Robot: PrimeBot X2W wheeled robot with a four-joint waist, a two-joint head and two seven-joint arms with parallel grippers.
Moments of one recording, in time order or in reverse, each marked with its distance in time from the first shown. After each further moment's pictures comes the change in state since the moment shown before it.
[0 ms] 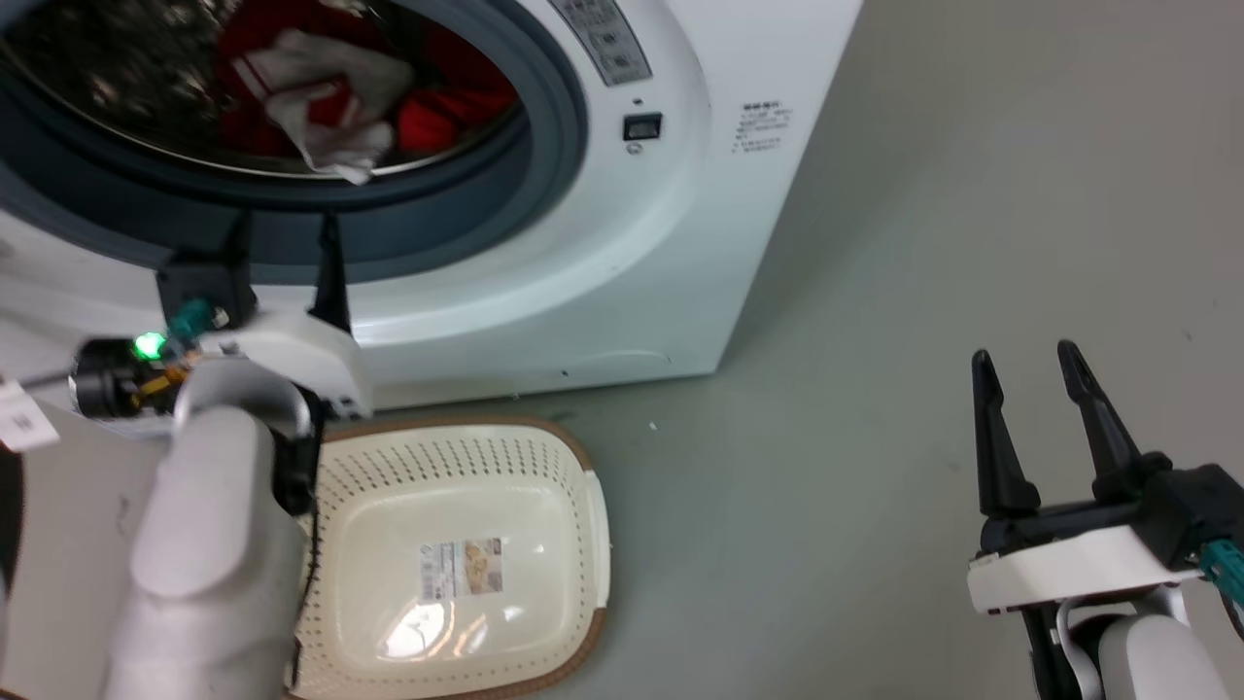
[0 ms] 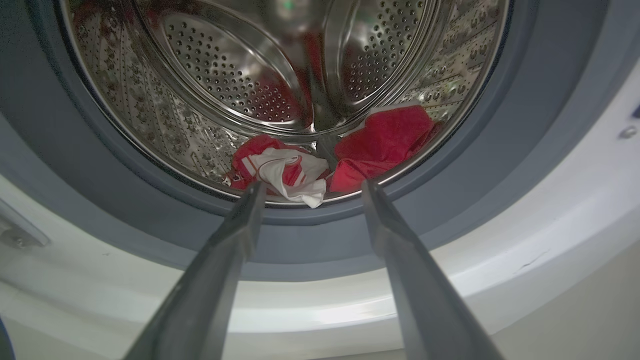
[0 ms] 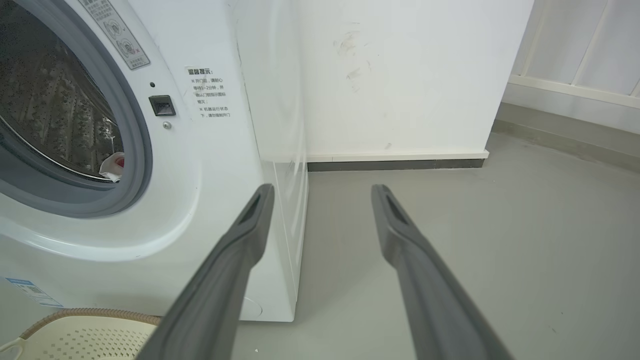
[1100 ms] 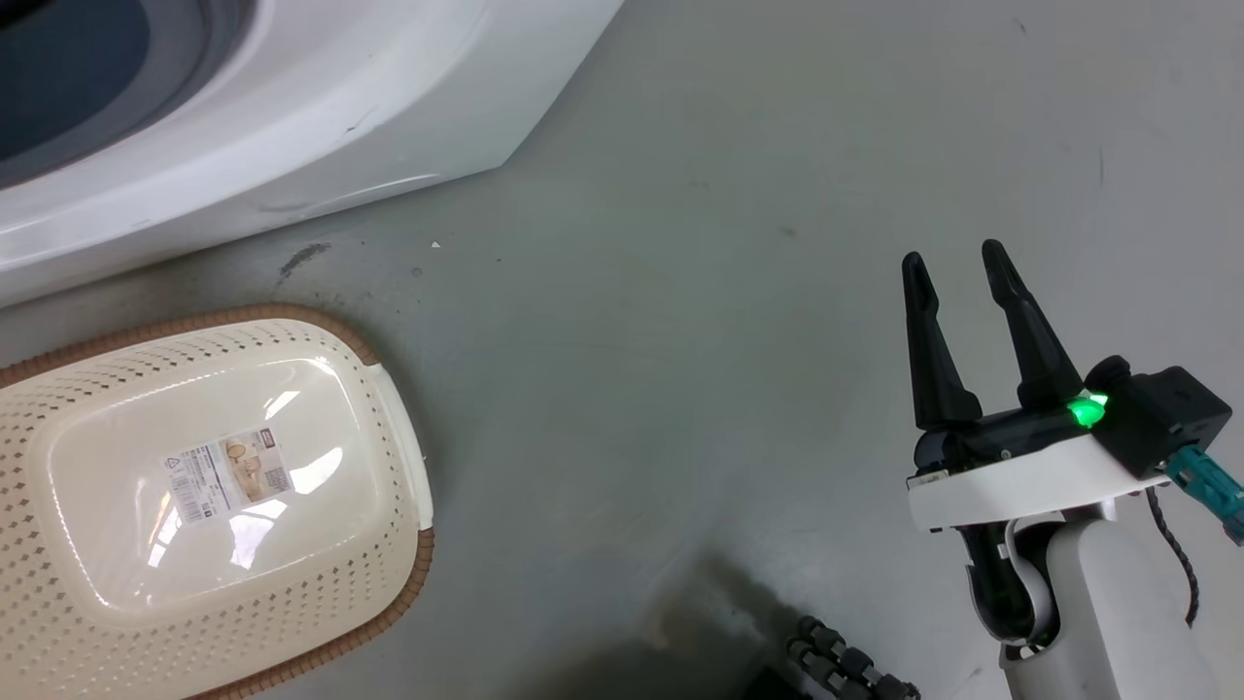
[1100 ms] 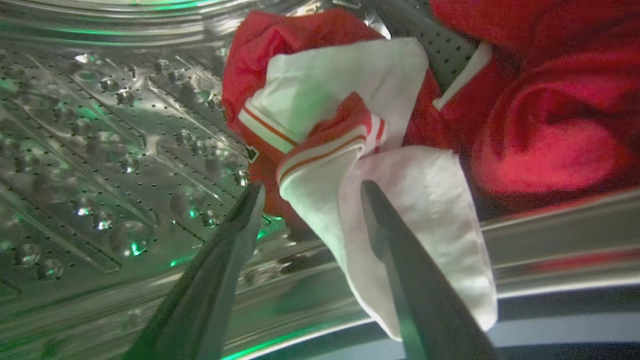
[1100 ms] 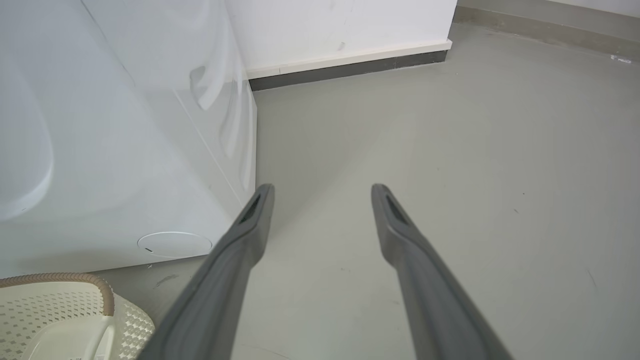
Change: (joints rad) left arm -0.663 0.545 -0.188 0.028 0.107 -0.112 0.883; right arm -0.196 0.000 0.134 0.085 0.188 0.000 -0.031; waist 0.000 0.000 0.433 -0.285
